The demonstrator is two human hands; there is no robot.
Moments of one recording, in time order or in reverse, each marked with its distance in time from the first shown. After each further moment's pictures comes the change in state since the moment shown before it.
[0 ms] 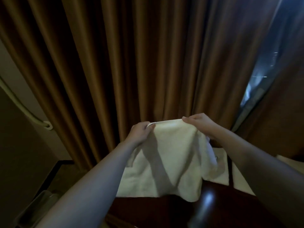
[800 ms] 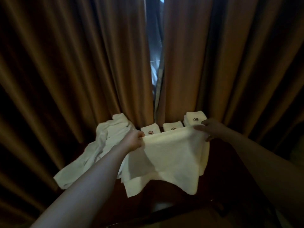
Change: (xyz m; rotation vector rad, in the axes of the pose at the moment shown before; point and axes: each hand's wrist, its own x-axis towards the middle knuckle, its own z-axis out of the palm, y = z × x) left_hand -0.074 0.139 0.145 0.131 -0.548 0.320; right_hand -0.254 0.175 -0.117 -0.098 0.505 0.509
